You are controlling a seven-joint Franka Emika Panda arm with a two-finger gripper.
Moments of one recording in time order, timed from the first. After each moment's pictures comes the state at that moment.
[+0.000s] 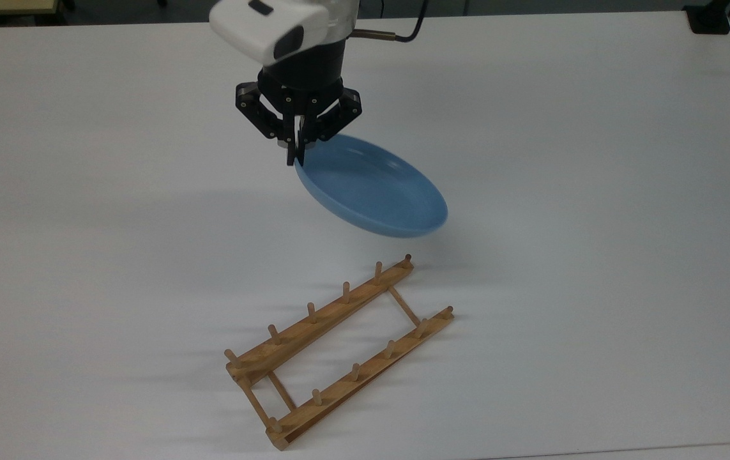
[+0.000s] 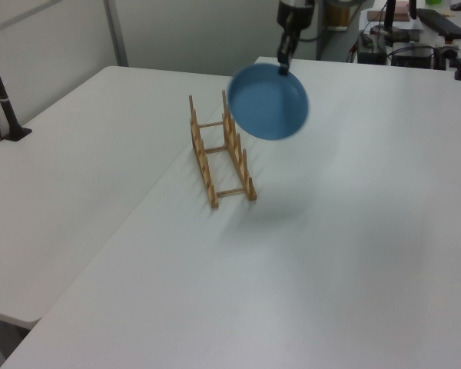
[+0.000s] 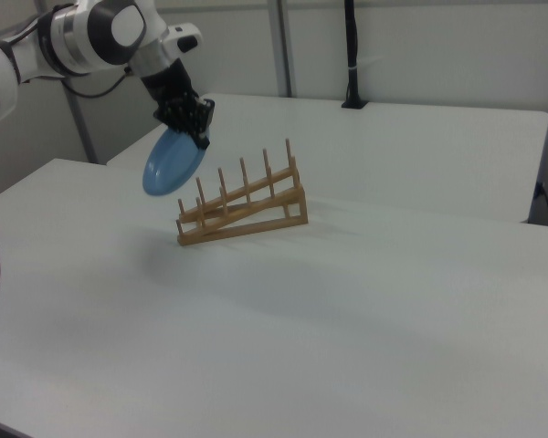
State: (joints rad) arm 0.05 0.31 0.08 -1.33 -0.21 1.88 0.07
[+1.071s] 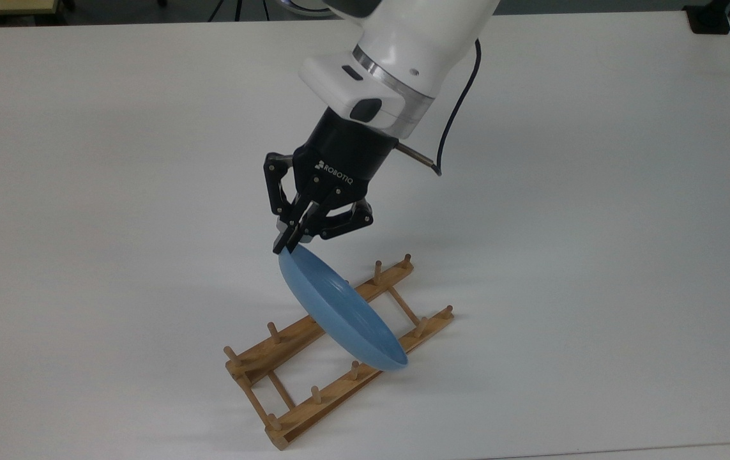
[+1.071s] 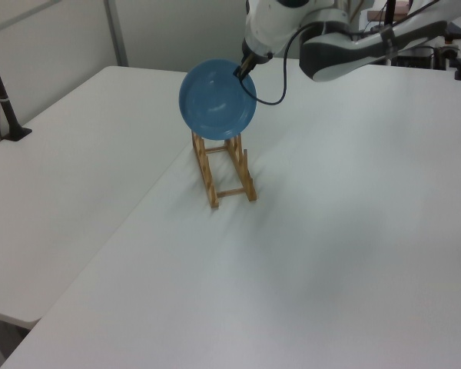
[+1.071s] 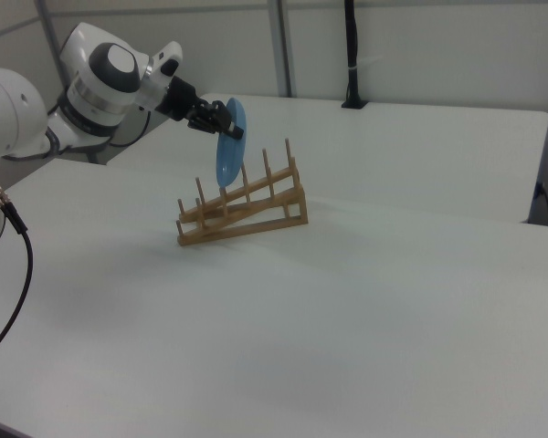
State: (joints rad) arm 0.14 0.48 0.08 -1.33 -0.89 2.16 0.71
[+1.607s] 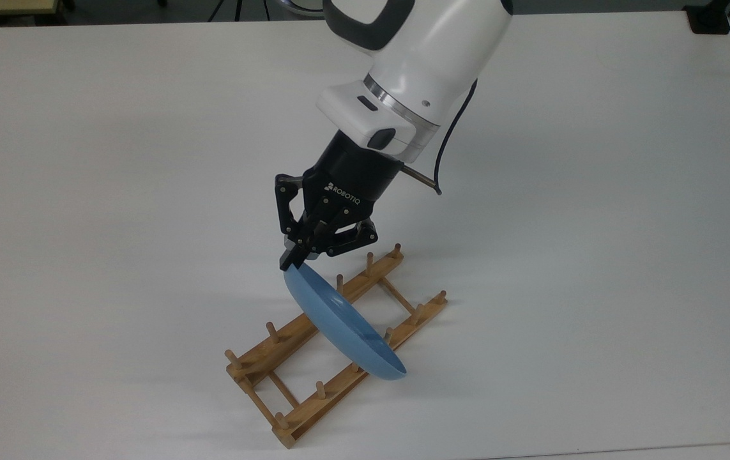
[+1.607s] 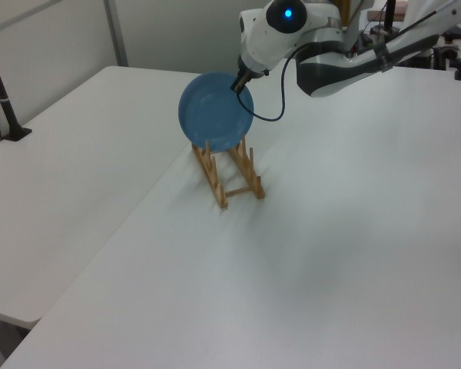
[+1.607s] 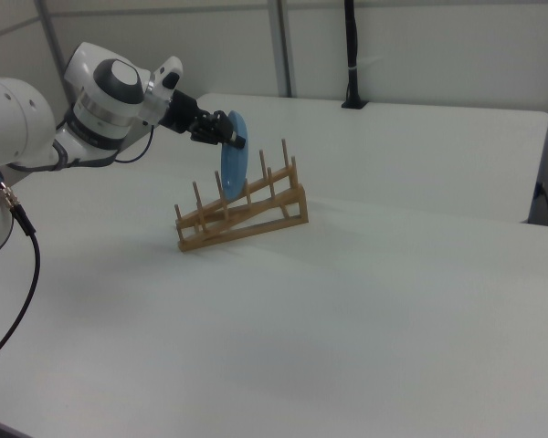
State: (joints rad) arm 0.15 0.52 0.08 -1.34 -0.97 2.18 0.71
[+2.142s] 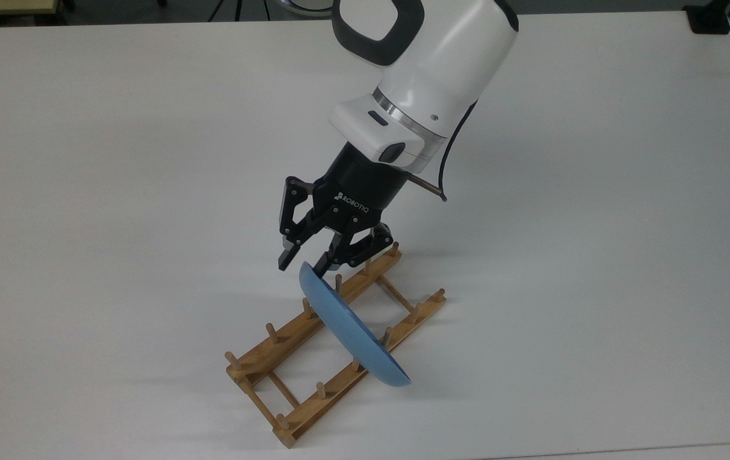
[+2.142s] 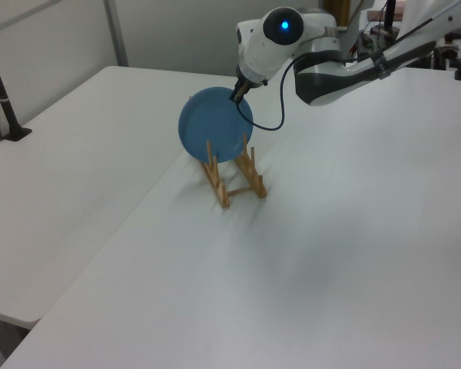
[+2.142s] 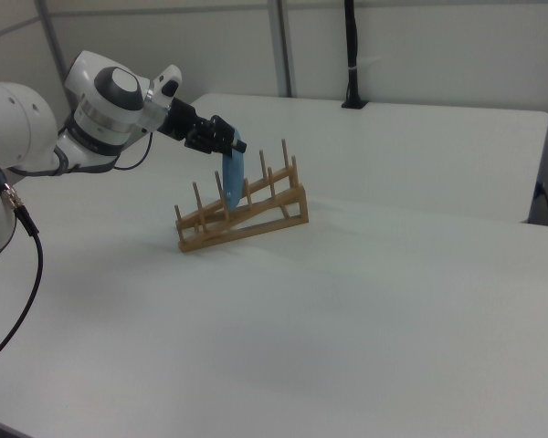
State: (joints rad) arm 0.16 0.54 0.08 -1.34 -0.97 2.18 0.71
